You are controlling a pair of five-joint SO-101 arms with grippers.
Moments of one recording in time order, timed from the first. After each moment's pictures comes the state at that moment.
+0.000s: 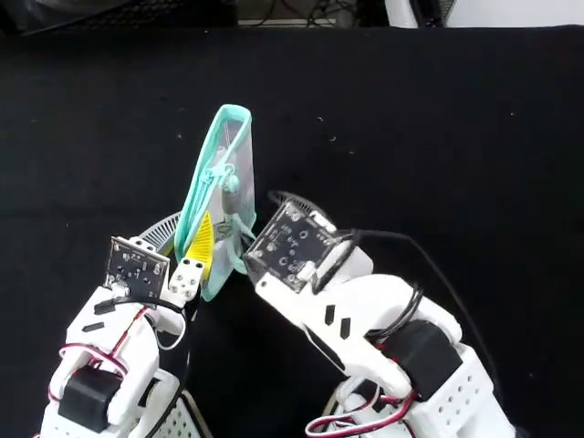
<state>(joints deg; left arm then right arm) 16.4 -101.0 73.2 54.5 -4.3 -40.4 -68.3 43.4 59.6 16.4</state>
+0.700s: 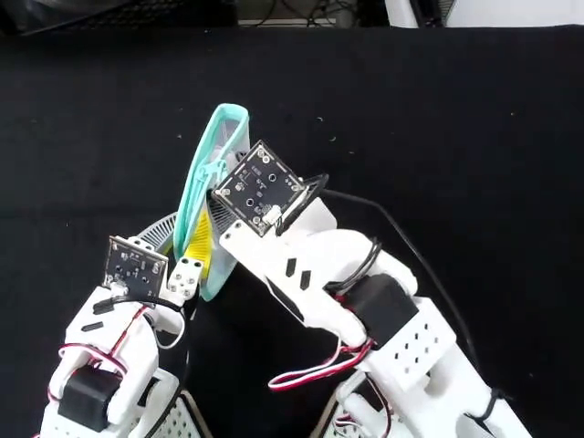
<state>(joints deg) 16.1 -101.0 73.3 54.5 -4.3 -40.4 -51.9 37.4 45.6 15.1</state>
